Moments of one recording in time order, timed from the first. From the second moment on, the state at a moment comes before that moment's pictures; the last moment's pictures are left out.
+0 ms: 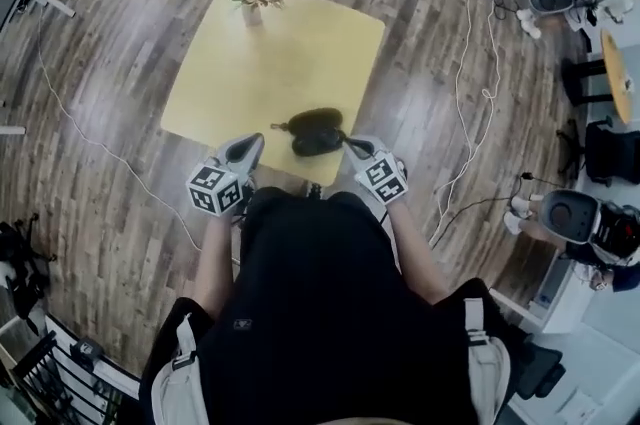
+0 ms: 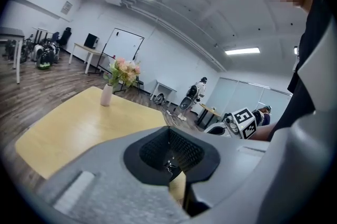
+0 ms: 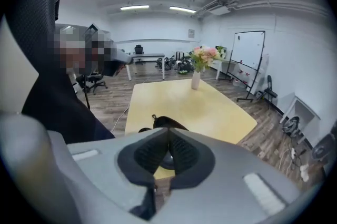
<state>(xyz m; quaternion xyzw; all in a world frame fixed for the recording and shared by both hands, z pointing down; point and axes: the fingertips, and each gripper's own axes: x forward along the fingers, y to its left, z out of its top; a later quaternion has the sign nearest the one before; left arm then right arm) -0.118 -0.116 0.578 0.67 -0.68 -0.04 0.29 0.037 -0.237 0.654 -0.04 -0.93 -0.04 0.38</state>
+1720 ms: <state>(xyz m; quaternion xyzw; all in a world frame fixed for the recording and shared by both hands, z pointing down) -0.095 0.009 0.588 0.44 -0.83 -0.08 0.32 -0.013 -0.208 0.791 -0.35 -0.76 -0.31 0.45</state>
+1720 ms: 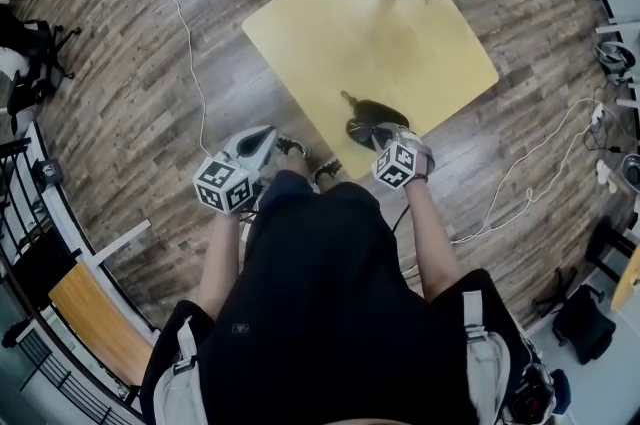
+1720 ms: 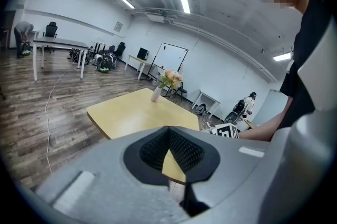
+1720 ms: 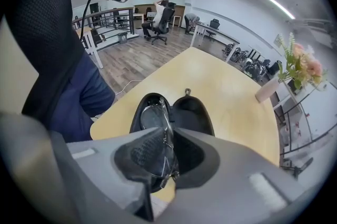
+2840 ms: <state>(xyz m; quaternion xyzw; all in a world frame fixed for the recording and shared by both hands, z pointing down) -0.118 0.017 0.589 0.44 -0.84 -0.09 0.31 -0.014 -0.207 0.804 -0.37 -0.73 -0.31 0.49</state>
